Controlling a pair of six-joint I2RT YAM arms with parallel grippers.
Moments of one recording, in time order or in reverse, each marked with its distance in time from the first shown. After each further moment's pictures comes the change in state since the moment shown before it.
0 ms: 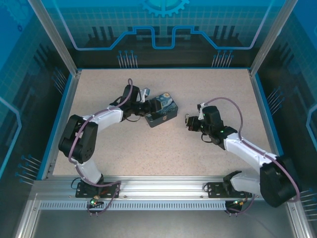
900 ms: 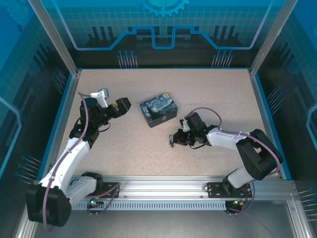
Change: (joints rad) left arm 0.247 -0.749 -0.364 -0.020 -0.188 0.023; right arm 0.142 0.360 0.031 0.032 -0.280 0.217
